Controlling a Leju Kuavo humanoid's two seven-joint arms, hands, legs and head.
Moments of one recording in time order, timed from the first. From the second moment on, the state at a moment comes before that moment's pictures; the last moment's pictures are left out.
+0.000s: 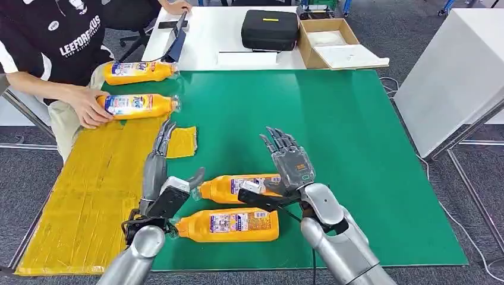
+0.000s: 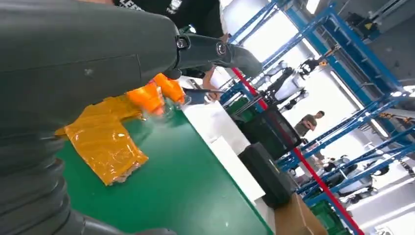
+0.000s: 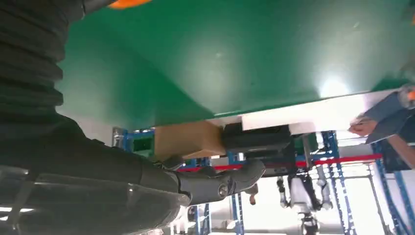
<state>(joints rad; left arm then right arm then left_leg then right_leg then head) -0.20 -0.08 -0.22 -1.32 -0.59 0.43 -0.39 -0.42 0.01 0.64 -1.08 1.16 -0.11 -0.04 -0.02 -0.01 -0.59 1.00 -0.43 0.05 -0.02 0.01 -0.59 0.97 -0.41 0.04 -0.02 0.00</state>
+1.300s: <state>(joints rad) -0.25 -0.09 -0.20 -1.21 -0.55 0.44 -0.39 -0.53 0.11 0.70 -0.82 1.19 -0.08 0.11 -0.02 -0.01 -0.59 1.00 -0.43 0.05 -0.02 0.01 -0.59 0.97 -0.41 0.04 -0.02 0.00</state>
